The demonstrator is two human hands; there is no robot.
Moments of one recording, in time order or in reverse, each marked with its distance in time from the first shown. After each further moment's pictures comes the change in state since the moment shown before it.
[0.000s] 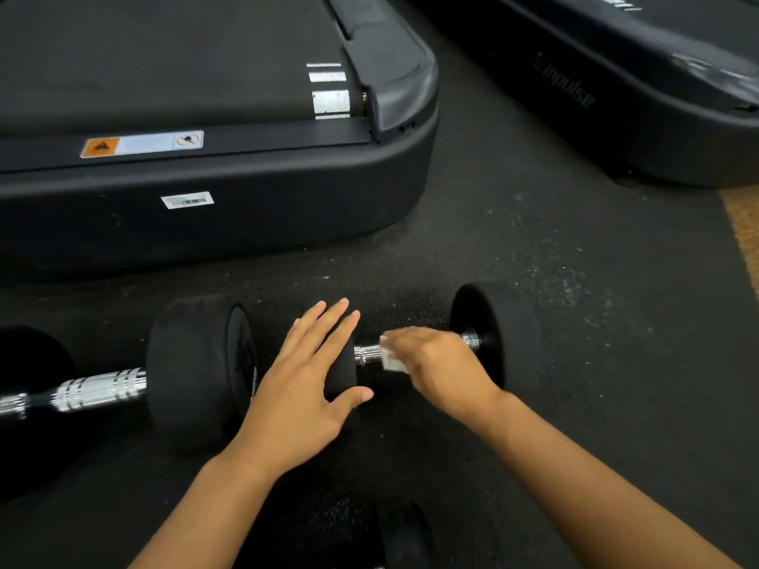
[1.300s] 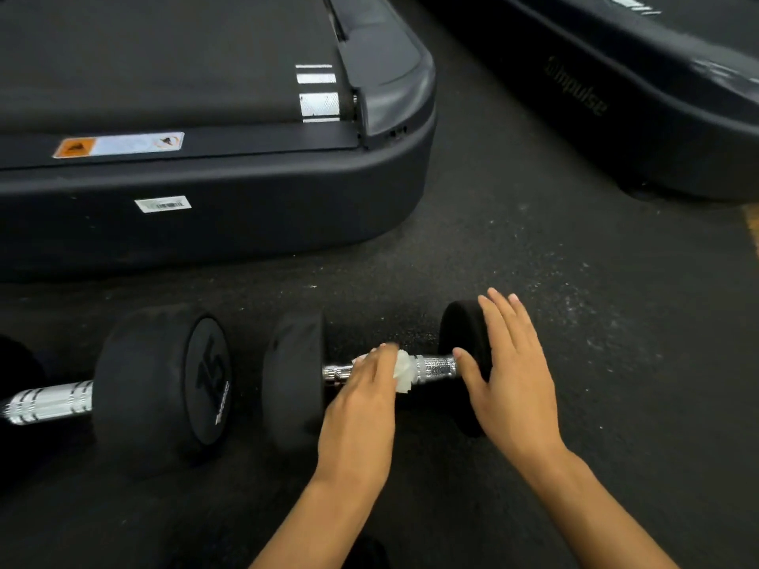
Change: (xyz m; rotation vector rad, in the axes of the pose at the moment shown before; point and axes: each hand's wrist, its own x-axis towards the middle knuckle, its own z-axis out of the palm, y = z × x) left_hand 0.033 0.052 0.092 0.120 0.260 -0.103; right_hand -0.043 0.043 -0.028 -0.014 0.375 0.449
